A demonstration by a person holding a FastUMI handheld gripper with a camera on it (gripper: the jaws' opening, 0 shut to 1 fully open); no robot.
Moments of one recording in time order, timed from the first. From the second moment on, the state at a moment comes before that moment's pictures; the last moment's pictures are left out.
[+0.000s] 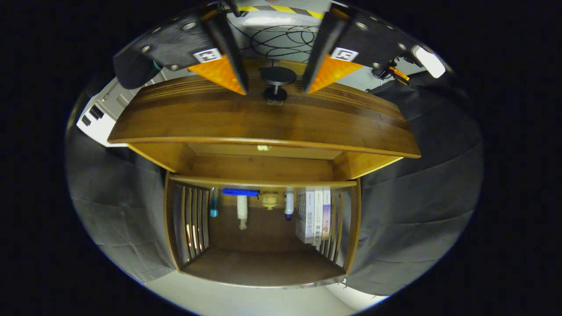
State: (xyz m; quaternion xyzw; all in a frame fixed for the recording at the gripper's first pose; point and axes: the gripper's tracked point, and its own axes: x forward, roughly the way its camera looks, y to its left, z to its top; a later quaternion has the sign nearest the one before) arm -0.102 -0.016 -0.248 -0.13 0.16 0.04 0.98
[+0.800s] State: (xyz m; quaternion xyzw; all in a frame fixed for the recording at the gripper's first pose) arm 0.009 0.002 -0.146 -0.09 0.27 -0.01 0.96
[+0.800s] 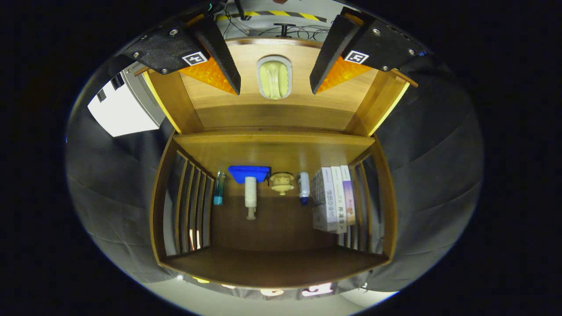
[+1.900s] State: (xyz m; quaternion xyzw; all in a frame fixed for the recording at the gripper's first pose) arm 0.071 -0.015 -0.293 -0.10 0.49 -0.04 0.87
